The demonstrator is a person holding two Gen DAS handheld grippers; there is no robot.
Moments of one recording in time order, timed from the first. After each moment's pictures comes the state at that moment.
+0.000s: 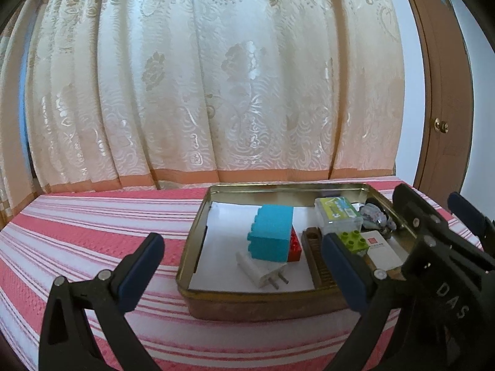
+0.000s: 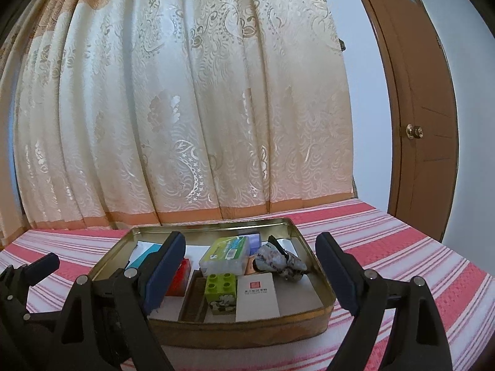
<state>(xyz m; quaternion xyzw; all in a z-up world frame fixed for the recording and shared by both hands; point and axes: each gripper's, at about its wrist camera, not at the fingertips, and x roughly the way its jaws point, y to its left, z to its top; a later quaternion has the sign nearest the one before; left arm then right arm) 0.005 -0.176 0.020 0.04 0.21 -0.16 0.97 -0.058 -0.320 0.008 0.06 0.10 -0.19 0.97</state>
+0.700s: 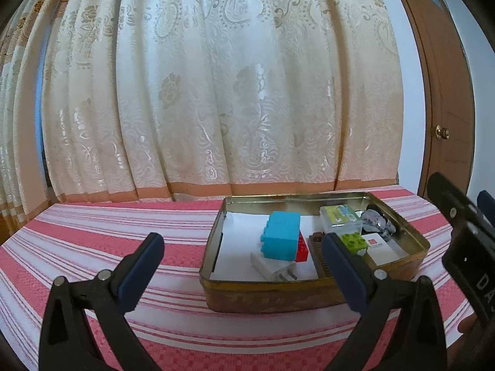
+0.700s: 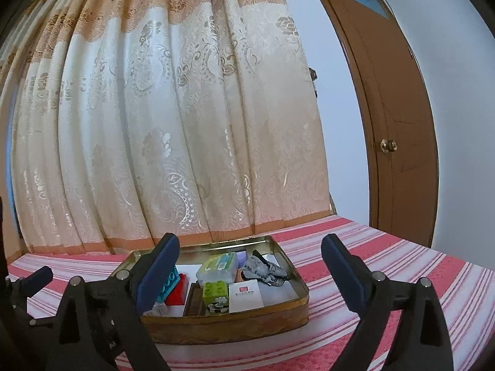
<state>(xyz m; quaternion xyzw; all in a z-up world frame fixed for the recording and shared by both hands) -0.019 -0.162 0.026 0.04 0.17 -0.14 0.98 -0.105 -0.308 0.016 0.07 0.03 -0.23 0.97</state>
